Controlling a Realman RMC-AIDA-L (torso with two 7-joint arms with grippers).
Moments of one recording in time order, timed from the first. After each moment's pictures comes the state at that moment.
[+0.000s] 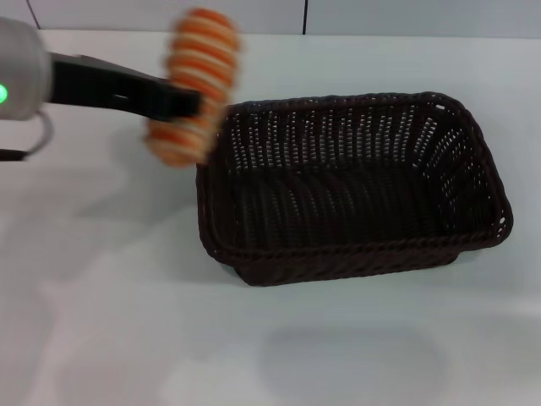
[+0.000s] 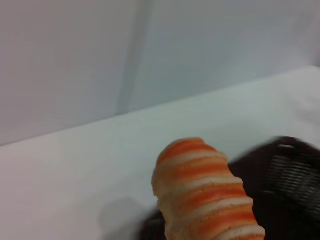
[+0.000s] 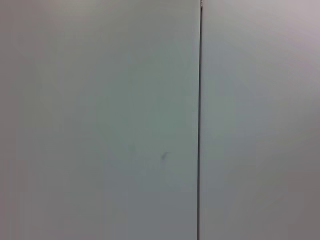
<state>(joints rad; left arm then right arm) -0.28 -2.06 -1.77 -2.00 2.41 -1.49 0.22 0.46 2.07 -1.89 -0.39 0.90 -1.36 -0.30</state>
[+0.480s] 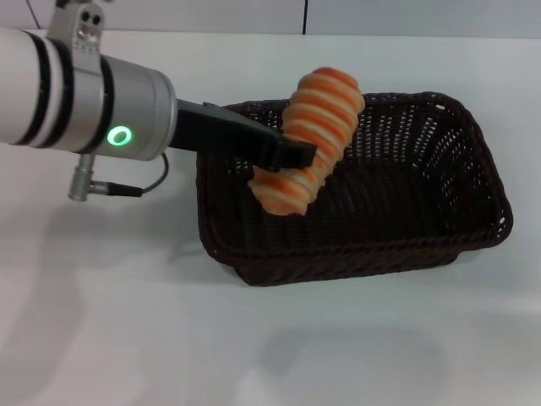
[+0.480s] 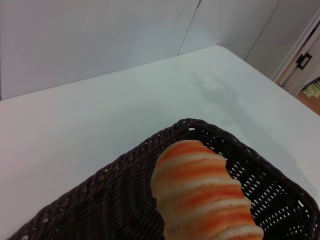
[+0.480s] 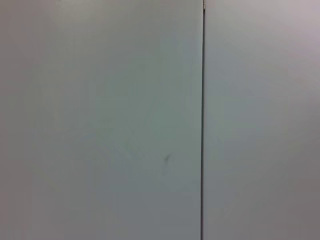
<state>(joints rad) -0.33 -2.07 -1.57 -1.79 2.27 -1.33 0.26 0.46 2.07 -1.89 -0.39 0.90 -1.36 -0.30</state>
